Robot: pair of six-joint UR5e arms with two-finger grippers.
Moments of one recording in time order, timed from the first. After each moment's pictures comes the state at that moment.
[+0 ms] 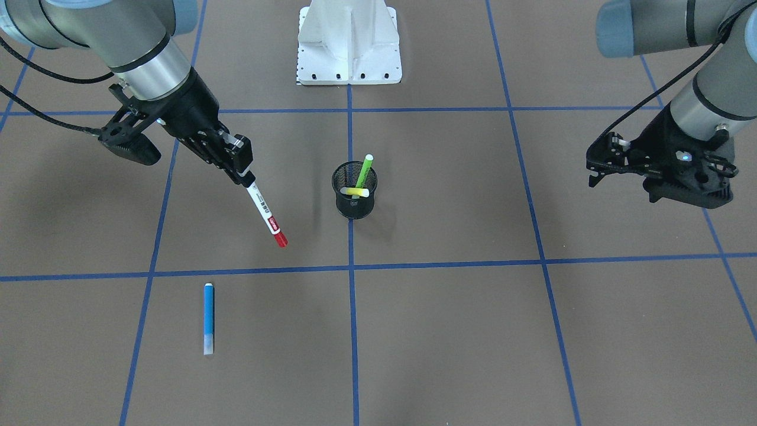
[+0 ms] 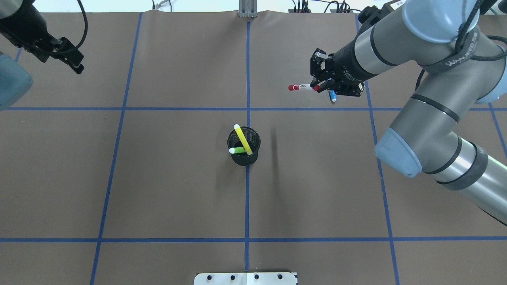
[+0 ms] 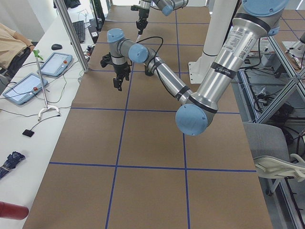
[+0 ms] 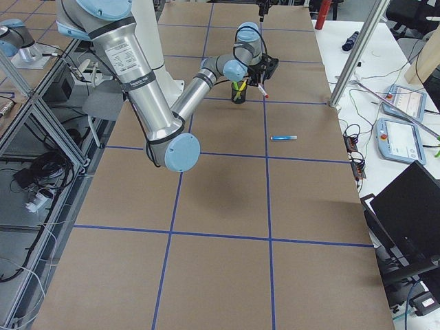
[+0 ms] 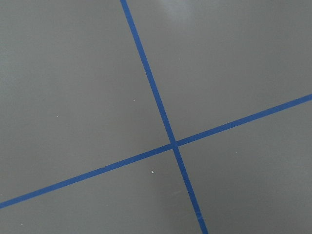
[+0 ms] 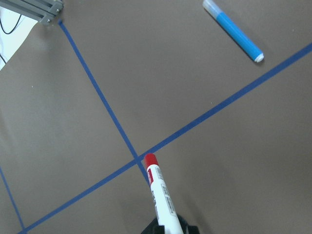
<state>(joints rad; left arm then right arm) -1.13 -2.05 -1.84 -1.25 -2.24 -0.27 0.82 -1.05 1.89 -1.41 2.01 1.61</state>
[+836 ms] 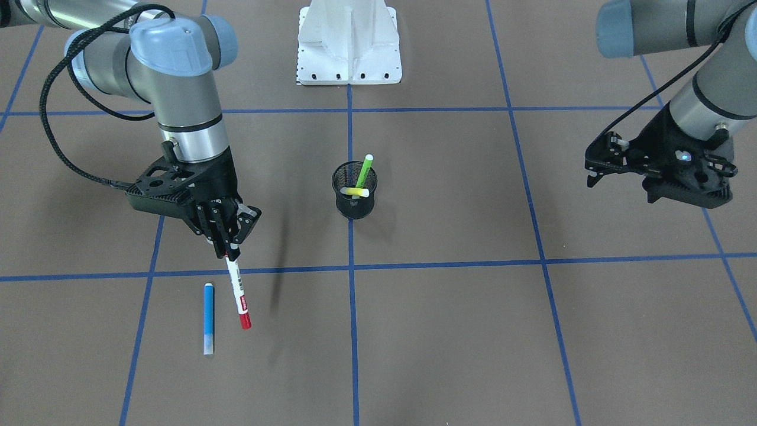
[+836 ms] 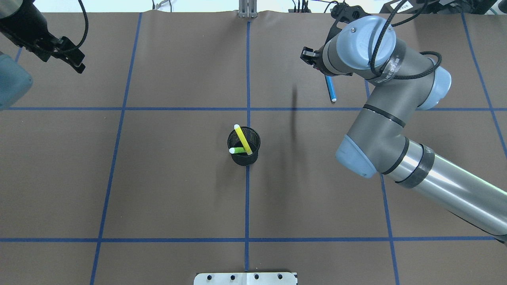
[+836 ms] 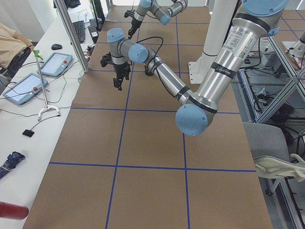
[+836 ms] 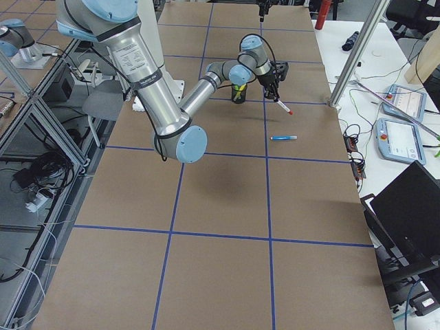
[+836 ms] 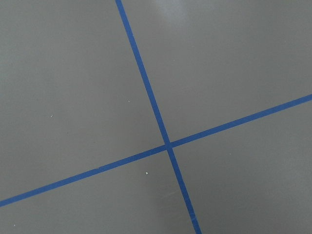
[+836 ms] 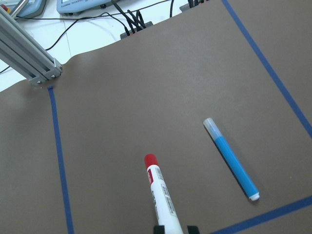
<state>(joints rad) -1.13 -2.05 -1.84 -1.27 -2.25 -0.27 0.73 -0.95 1.69 -1.43 1.56 1.39</state>
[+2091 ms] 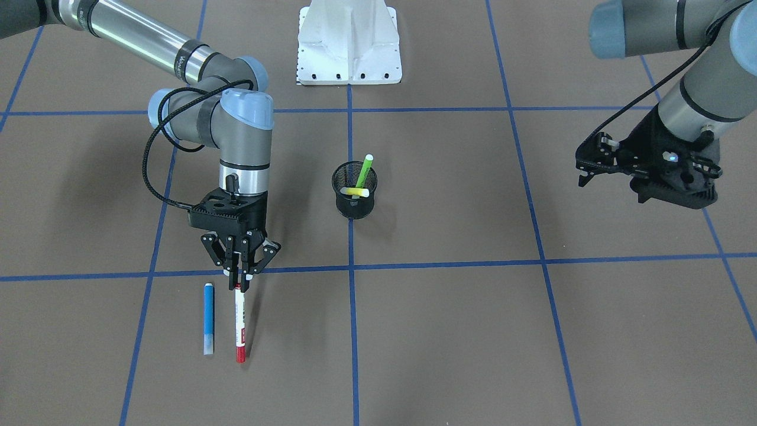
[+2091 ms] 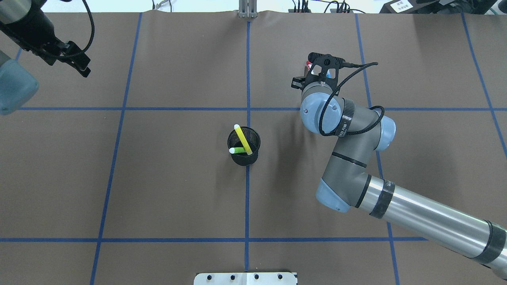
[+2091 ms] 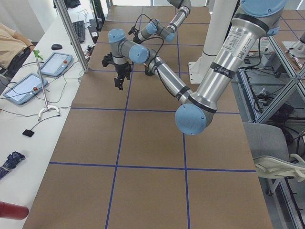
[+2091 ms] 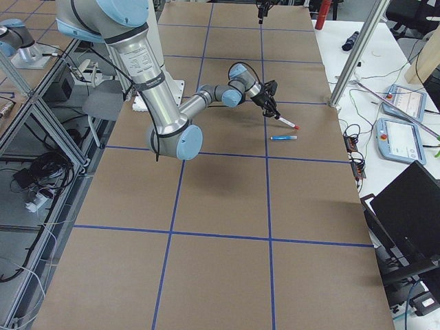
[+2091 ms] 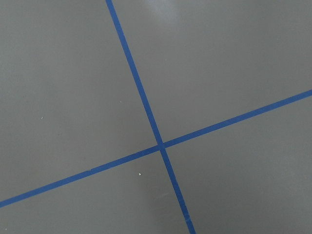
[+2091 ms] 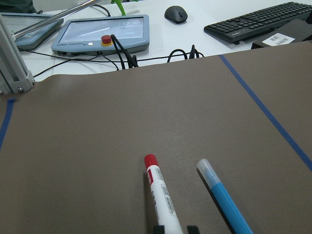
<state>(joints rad) -1.11 -2.05 -1.84 -1.27 -2.24 -0.28 0.56 -0.97 1.47 -1.23 1.14 1.39</state>
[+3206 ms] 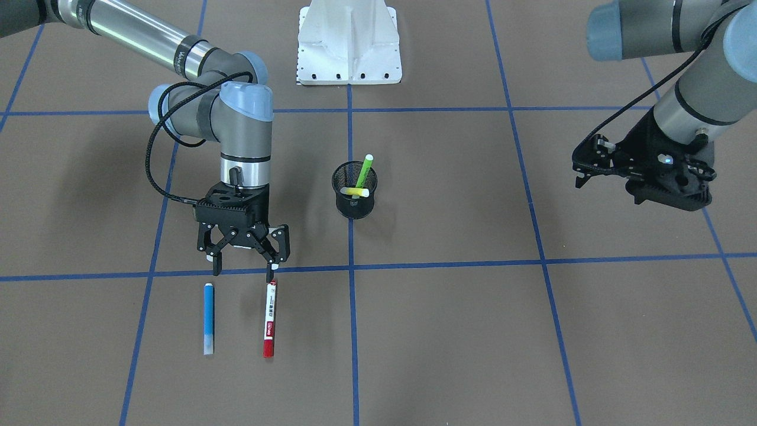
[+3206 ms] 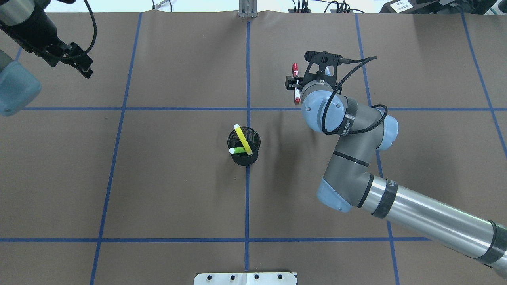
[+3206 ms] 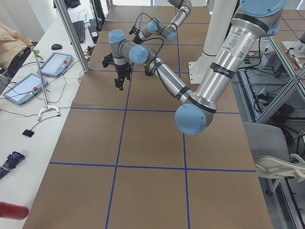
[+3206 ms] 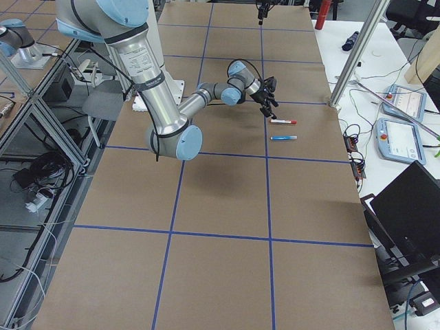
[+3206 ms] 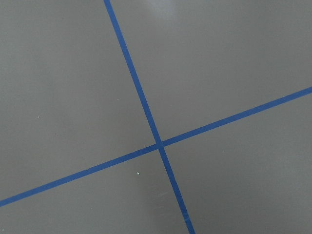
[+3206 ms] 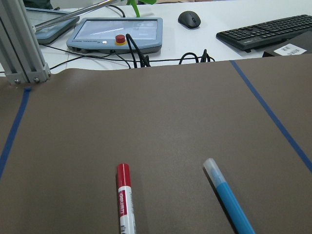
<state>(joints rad) -1.10 -2.05 -1.83 -1.28 -2.24 -0.31 0.59 -0.97 1.52 -1.23 1.22 1.30</state>
